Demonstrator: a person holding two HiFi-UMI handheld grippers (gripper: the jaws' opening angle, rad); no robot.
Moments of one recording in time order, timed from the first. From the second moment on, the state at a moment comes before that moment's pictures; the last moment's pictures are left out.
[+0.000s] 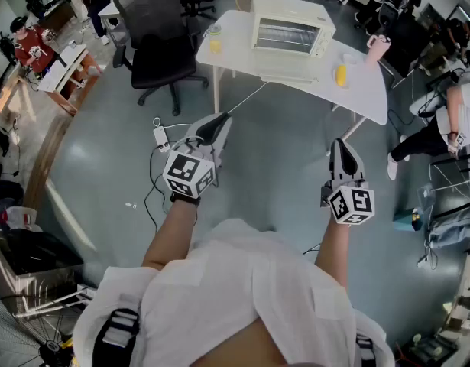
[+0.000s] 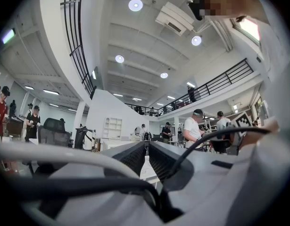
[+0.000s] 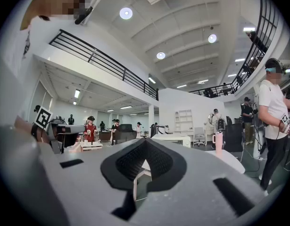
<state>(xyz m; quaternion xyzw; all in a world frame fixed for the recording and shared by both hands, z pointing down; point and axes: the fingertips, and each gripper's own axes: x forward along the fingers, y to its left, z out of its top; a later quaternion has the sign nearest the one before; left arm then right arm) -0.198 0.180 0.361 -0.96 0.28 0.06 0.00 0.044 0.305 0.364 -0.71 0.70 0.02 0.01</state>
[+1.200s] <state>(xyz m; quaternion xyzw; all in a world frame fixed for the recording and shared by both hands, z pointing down) -0.192 0.167 0.365 -0.96 0.27 0.07 0.00 0.045 0.290 0.372 -0.70 0.71 0.01 0.03</state>
